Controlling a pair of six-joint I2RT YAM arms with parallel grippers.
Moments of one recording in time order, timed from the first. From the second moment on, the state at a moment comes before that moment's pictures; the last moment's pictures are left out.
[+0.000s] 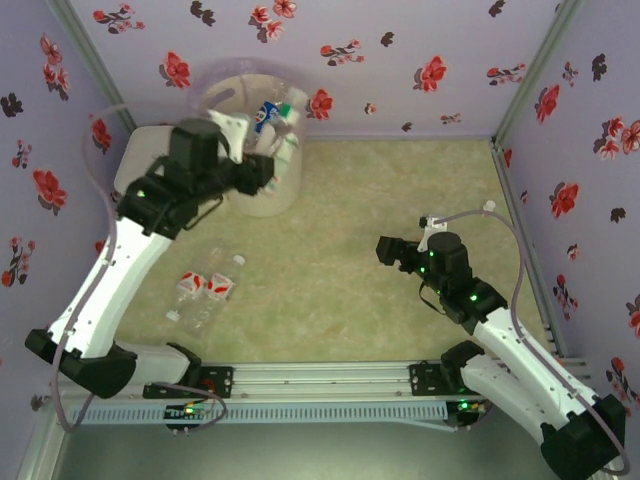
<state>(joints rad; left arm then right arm) -0.54 1.33 1.74 -0.84 0.00 -0.20 0.50 0.74 0.55 -0.29 0.05 0.52</state>
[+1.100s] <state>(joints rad) -0.24 2.06 2.43 -1.12 -0.10 0.10 0.50 0.69 0.53 -0.34 0.05 0.53</state>
